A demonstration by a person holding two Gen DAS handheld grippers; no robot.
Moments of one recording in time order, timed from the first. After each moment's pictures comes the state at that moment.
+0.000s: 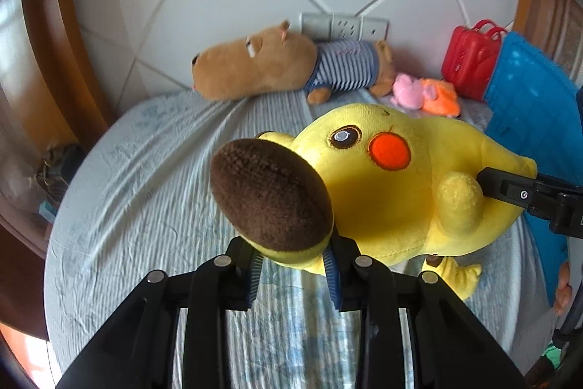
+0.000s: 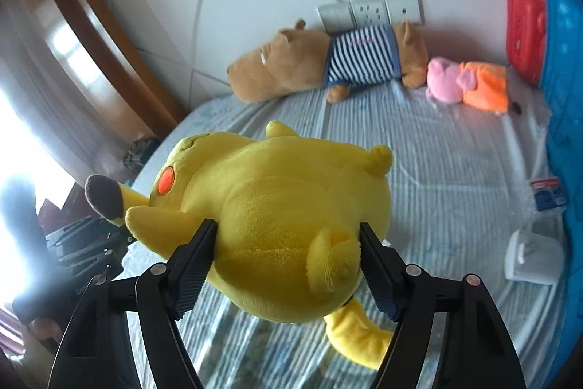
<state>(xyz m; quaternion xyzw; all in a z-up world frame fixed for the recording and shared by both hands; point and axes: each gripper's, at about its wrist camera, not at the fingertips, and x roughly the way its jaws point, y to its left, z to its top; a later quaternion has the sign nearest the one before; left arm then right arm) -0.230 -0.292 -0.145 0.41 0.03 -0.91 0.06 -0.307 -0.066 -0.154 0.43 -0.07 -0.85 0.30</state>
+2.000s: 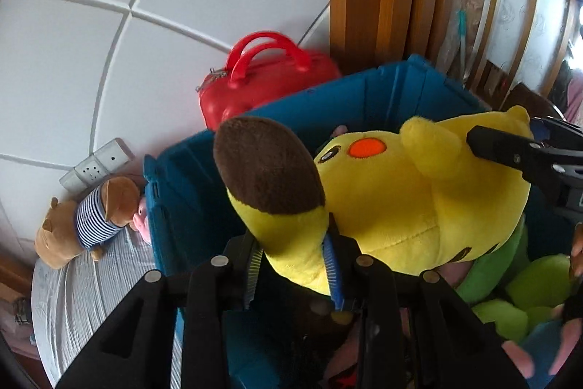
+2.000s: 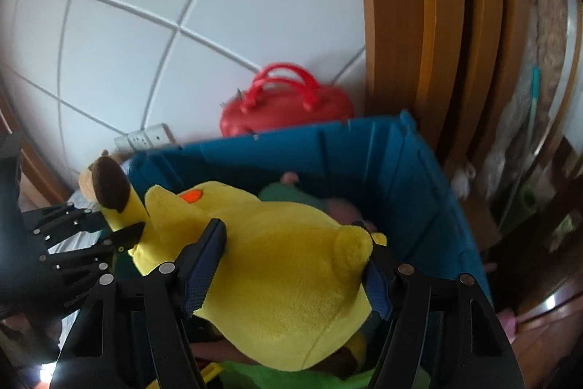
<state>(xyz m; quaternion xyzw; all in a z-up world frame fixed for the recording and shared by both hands) -0.492 0.256 -0.018 0.43 -0.09 -0.89 -0.10 -0.502 0.452 0.030 0.40 -0.04 -0.91 0.12</state>
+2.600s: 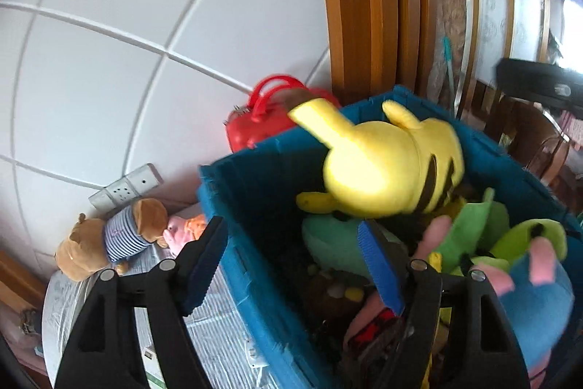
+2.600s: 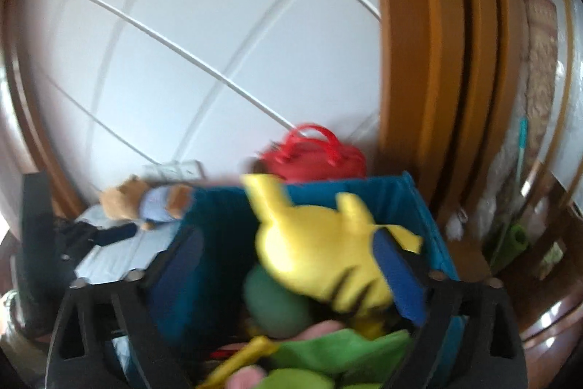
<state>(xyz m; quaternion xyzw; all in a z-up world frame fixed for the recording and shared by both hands) -0.397 0.209 0.043 0.34 -0.09 -0.93 -0.10 -0.395 0.402 0.108 0.29 -0.01 -0.95 0.14</state>
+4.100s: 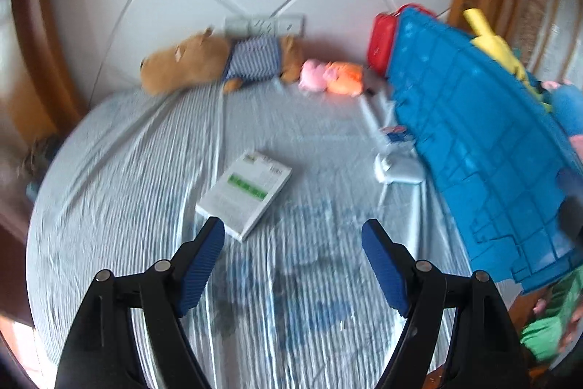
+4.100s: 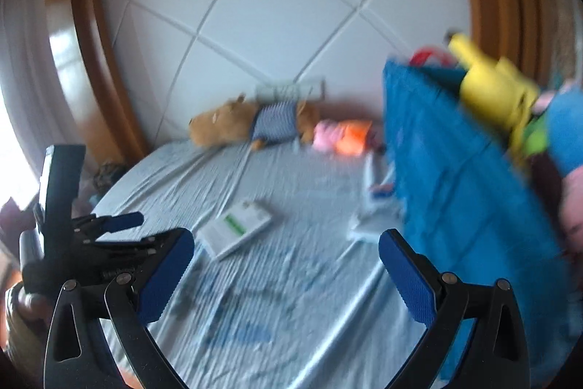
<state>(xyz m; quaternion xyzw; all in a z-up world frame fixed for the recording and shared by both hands) -0.158 -0.111 -0.109 0.44 0.04 -0.90 0.02 -0.157 0.103 -0.067 0.34 -0.05 -0.92 0.19</state>
